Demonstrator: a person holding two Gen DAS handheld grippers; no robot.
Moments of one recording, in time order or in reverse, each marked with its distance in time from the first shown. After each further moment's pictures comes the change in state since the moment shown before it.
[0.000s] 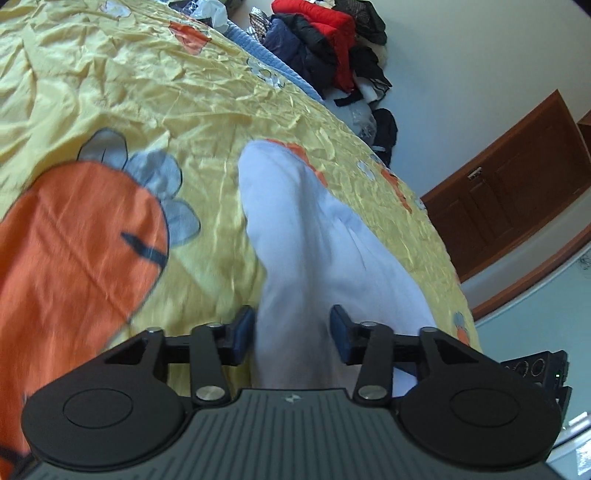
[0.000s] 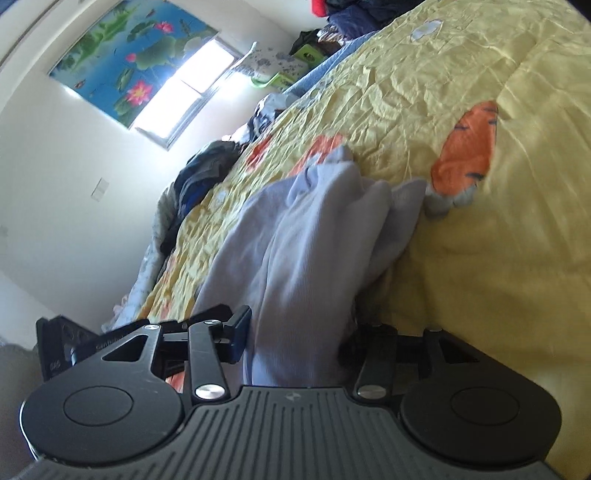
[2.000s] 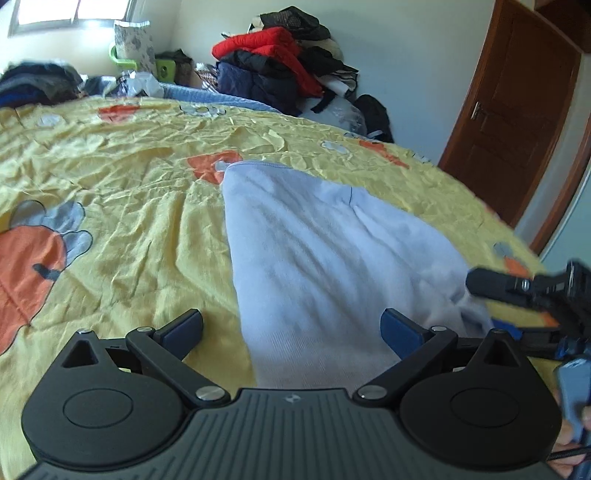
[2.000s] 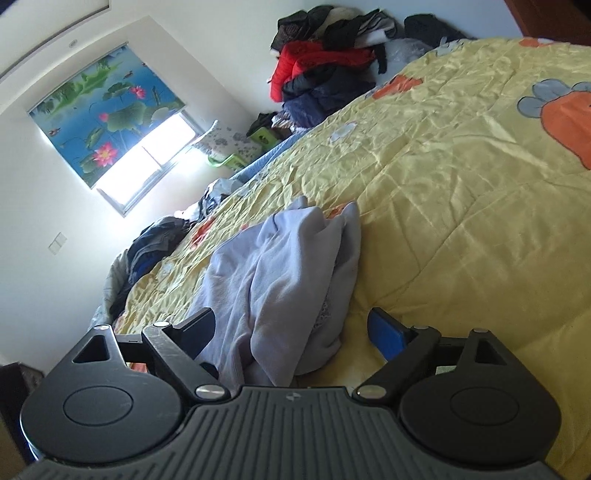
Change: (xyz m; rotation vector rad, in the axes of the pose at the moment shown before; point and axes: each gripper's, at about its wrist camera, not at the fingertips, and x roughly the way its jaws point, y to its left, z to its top) left arm 0.049 -0.094 -0.054 0.384 -0.106 0.201; right arm -0.069 -0.040 0.003 -0.022 -0.268 -0.184
